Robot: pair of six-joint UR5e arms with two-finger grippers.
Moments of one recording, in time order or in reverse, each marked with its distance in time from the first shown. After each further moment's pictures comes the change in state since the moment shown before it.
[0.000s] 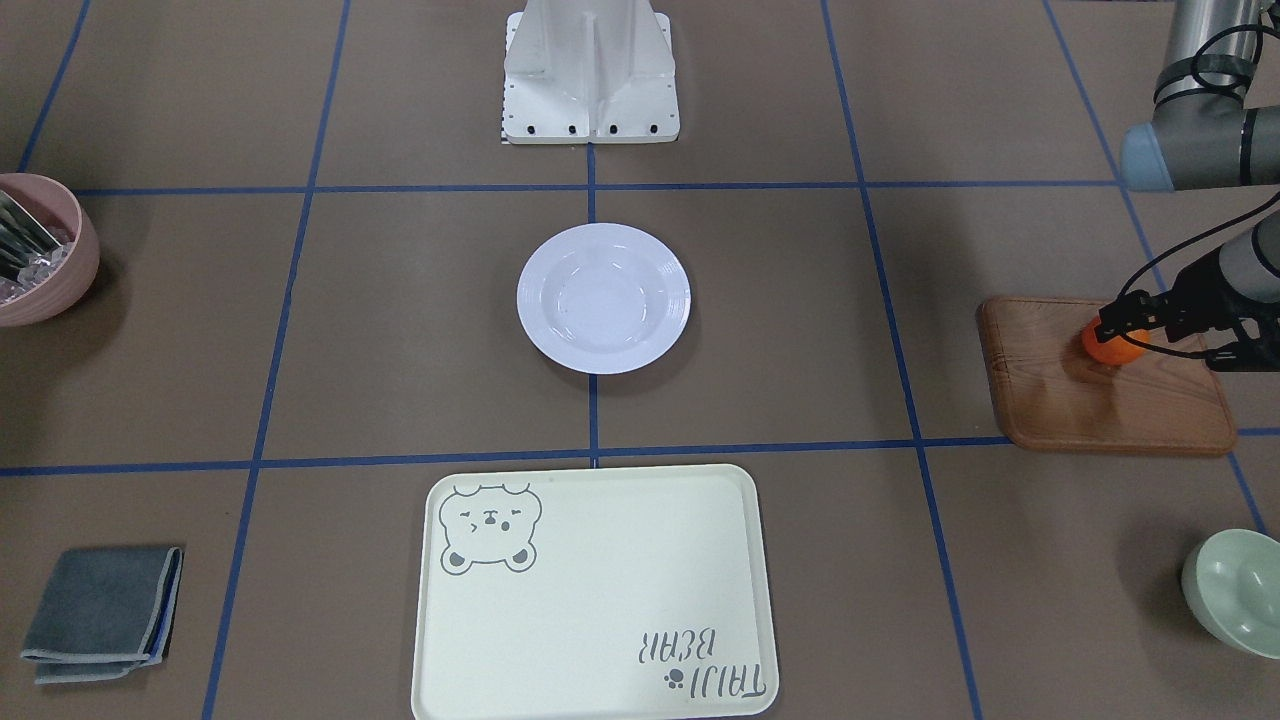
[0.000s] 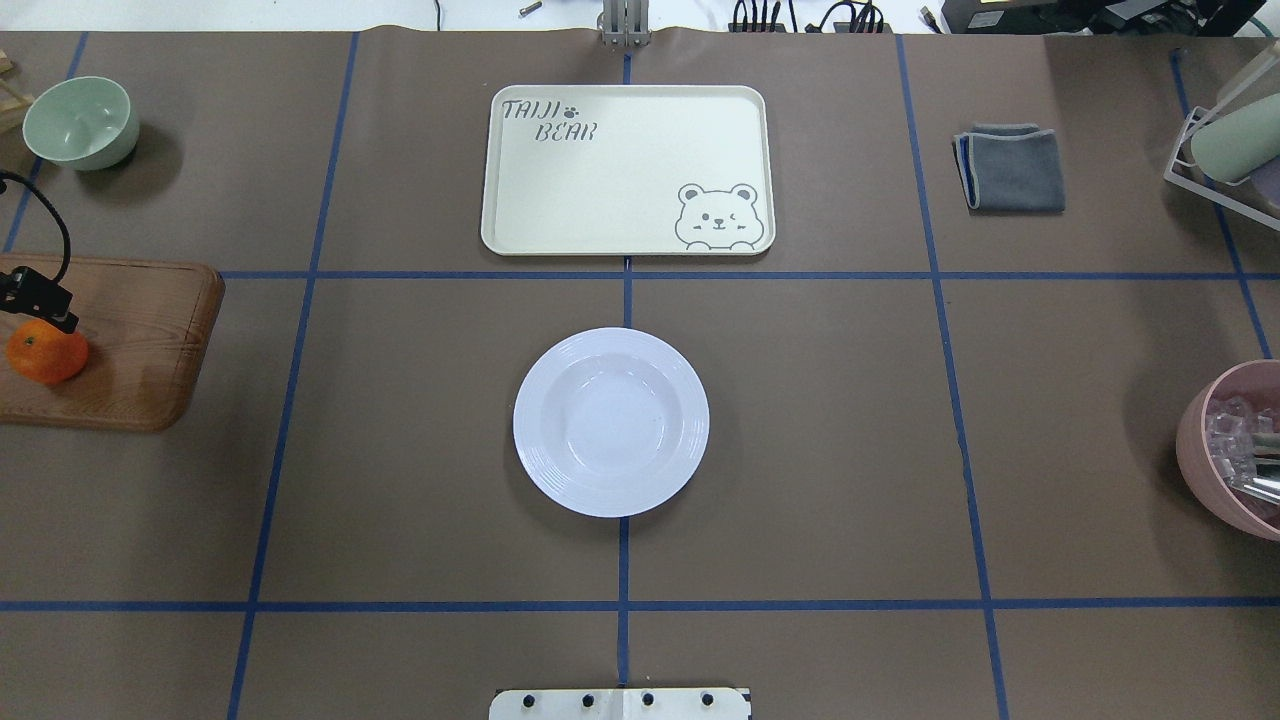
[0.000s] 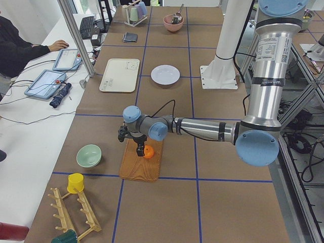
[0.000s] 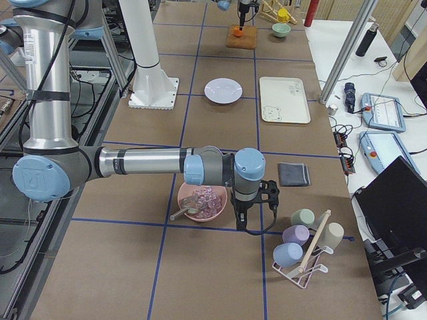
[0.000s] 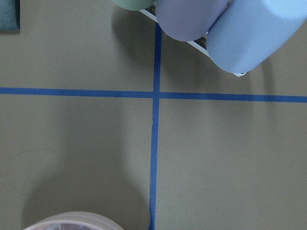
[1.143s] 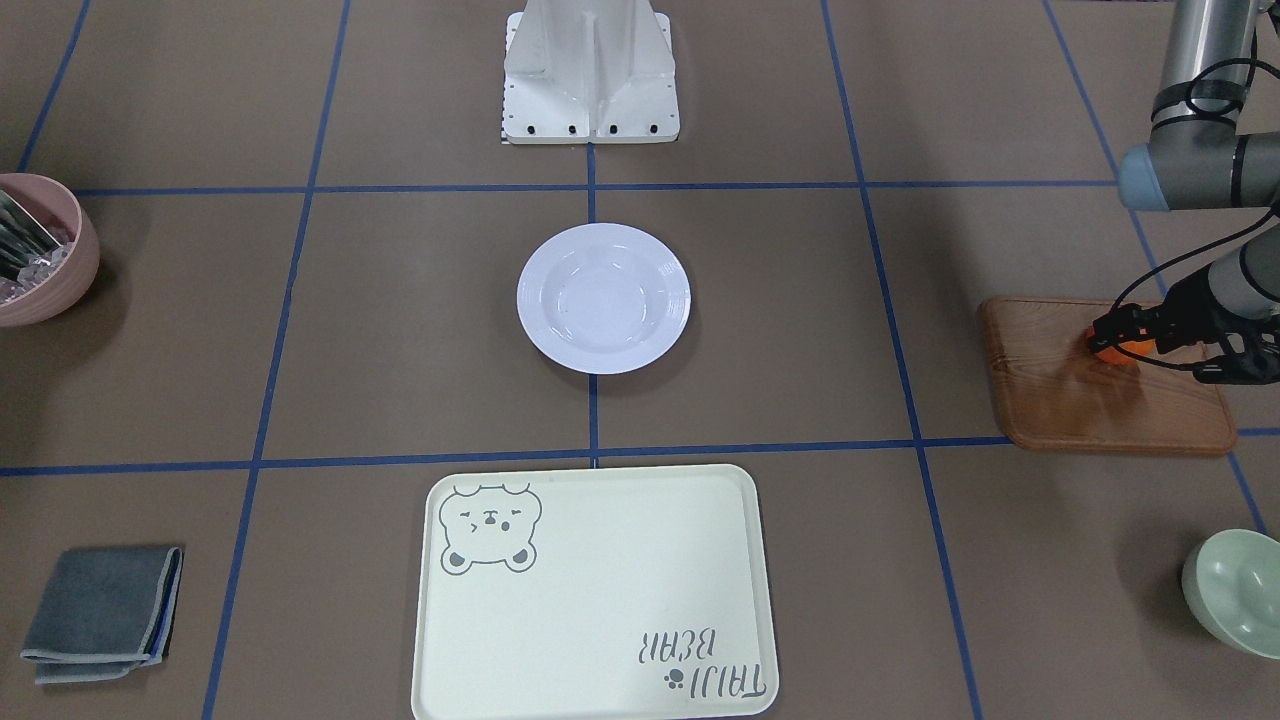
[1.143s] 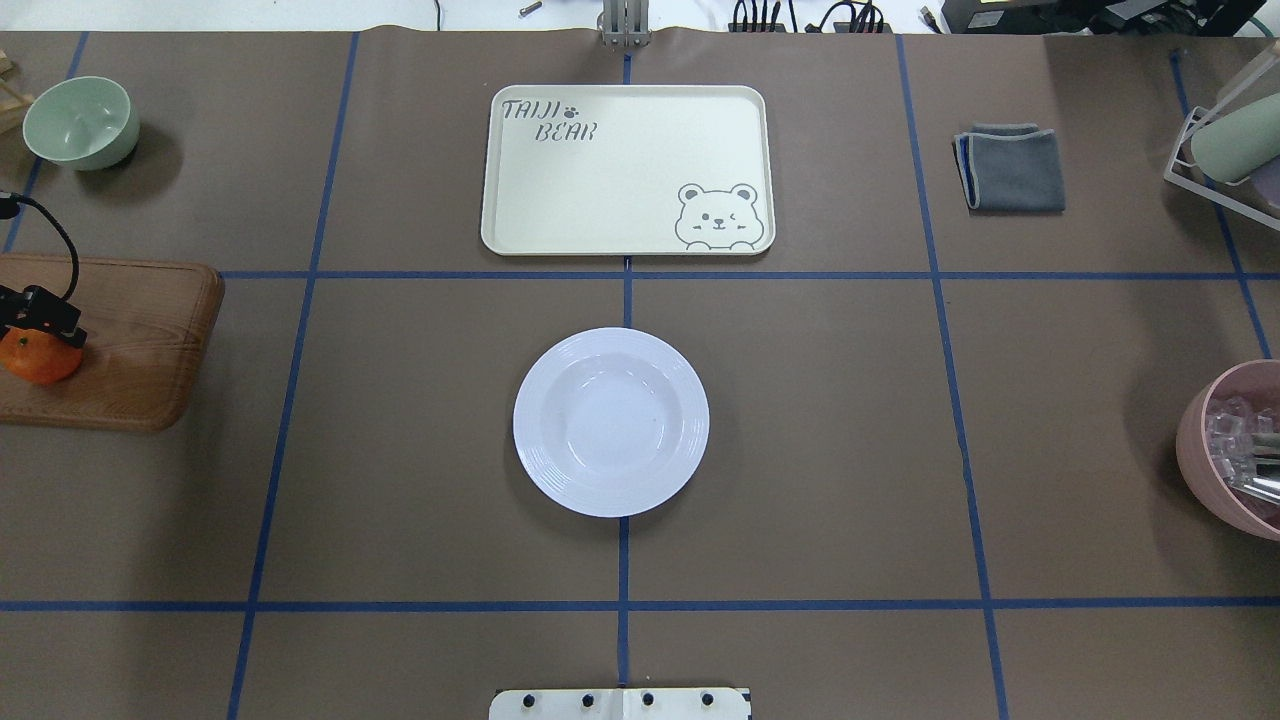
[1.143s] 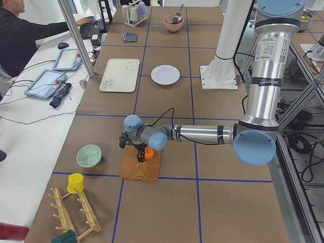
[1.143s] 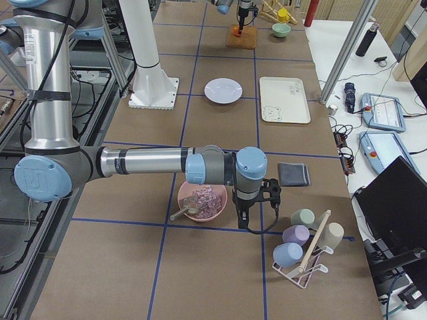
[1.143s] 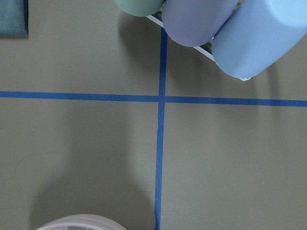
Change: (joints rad) left arm 0.017 -0.004 0.102 -0.126 -0.012 -0.013; right arm 0.002 0.008 -0.002 -0.001 0.014 0.000
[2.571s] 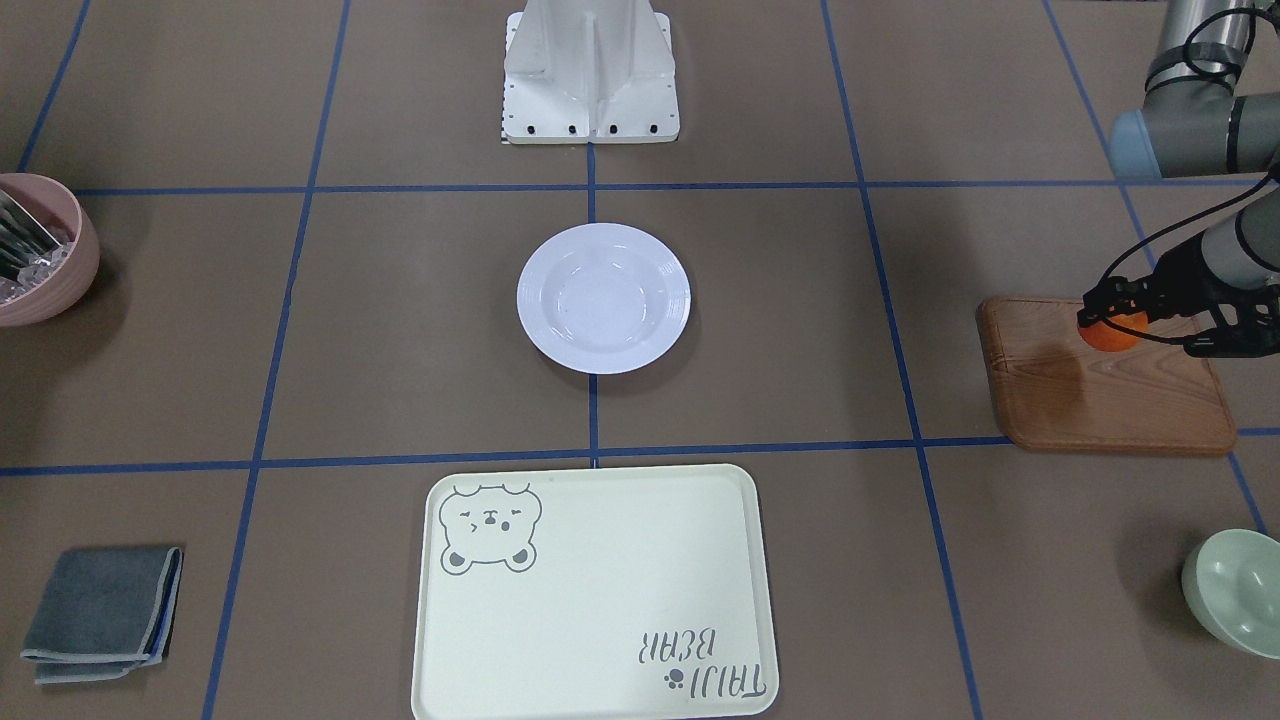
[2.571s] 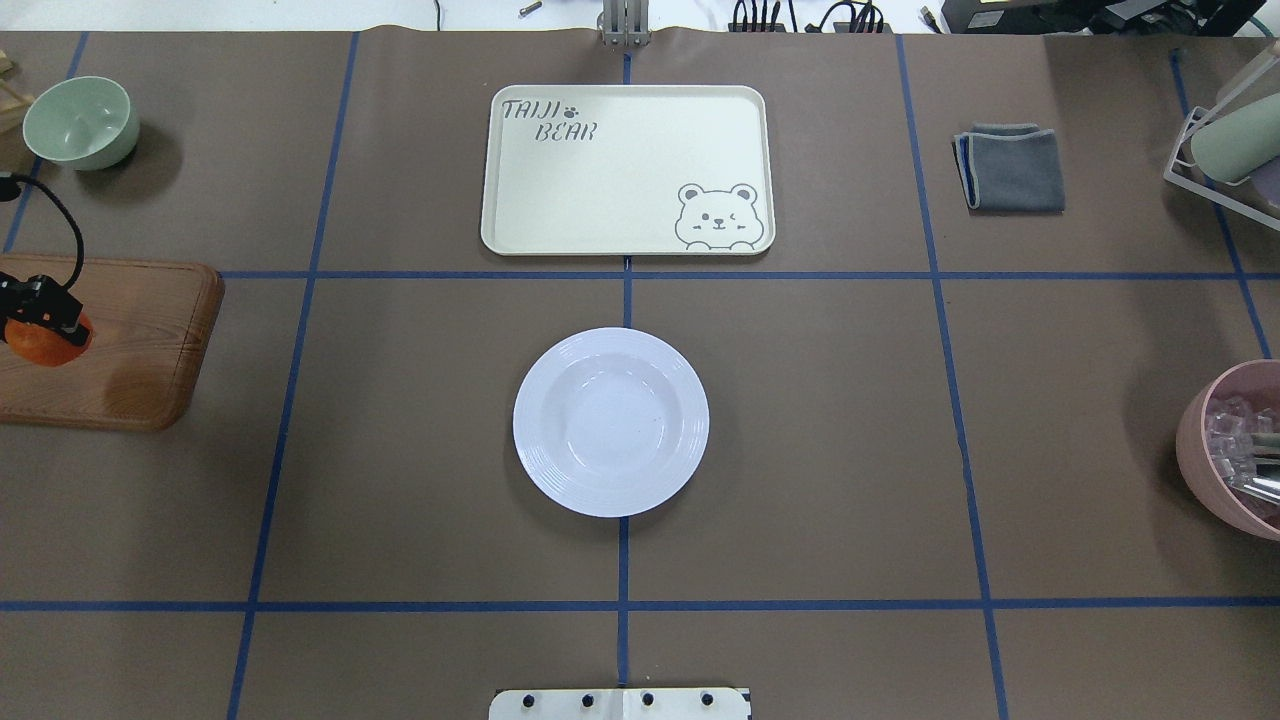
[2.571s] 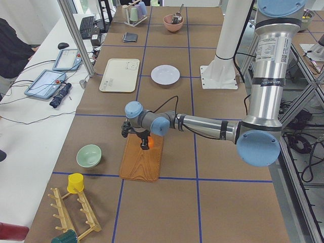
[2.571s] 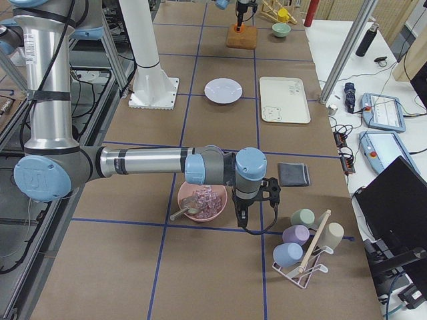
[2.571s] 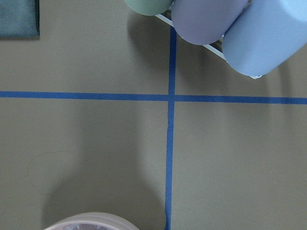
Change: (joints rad) left arm -0.006 -0.010 -0.268 0.327 -0.035 0.000; right arm 0.002 -0.002 0.003 -0.002 0.037 0.004
